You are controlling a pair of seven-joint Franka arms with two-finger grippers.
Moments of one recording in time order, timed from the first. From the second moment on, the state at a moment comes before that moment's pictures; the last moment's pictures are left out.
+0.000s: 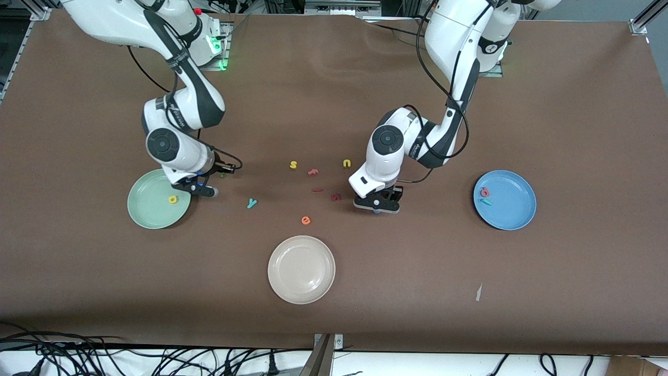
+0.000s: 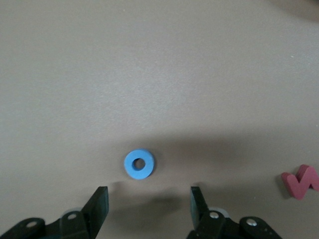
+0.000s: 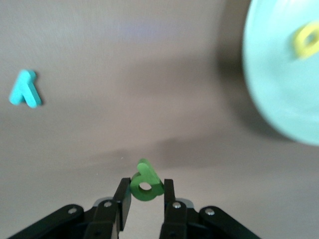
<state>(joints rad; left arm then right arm) -0.76 0.73 0.16 -1.69 -0.06 2.47 -0.44 0.02 0.40 0.27 -2.05 -0.06 2.21 0.51</state>
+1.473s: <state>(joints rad) -0.76 0.77 0.19 -1.67 -0.06 2.51 -0.45 0.00 0.51 0.20 -1.85 -0.08 2.19 0.44</state>
